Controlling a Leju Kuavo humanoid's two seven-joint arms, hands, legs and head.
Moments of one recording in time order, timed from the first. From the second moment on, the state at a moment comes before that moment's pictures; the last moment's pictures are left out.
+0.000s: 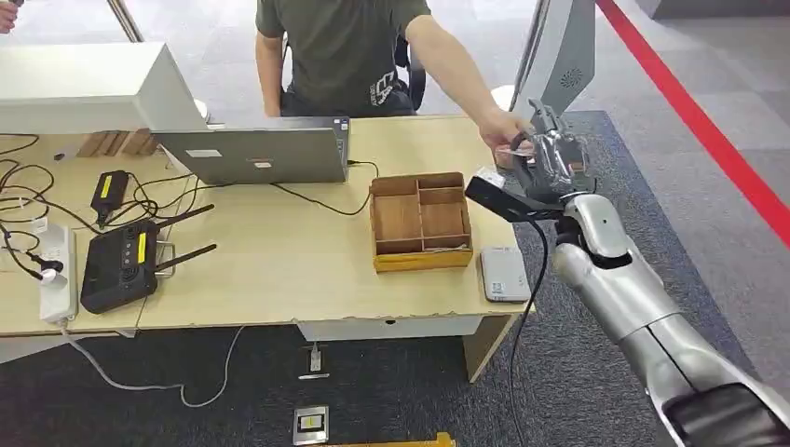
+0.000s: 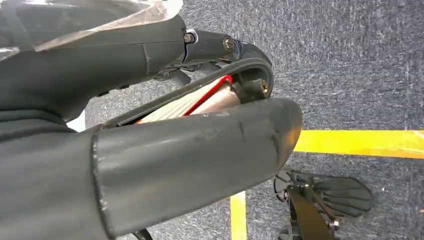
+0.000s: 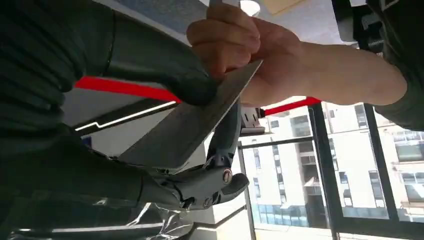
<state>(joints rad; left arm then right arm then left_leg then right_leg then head) -0.13 0.15 -1.18 -0.20 1.05 0.21 -0.04 -0.73 -0.39 0.56 -1.07 0.87 -0.33 0.19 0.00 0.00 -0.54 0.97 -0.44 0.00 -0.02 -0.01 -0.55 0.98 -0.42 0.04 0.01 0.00</state>
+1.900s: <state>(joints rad) -0.13 0.16 -1.18 -0.20 1.09 0.22 -0.03 -0.60 -0.34 0.62 -0.75 0.75 -0.42 0.05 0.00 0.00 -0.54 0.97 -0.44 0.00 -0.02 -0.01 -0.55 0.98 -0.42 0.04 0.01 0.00</state>
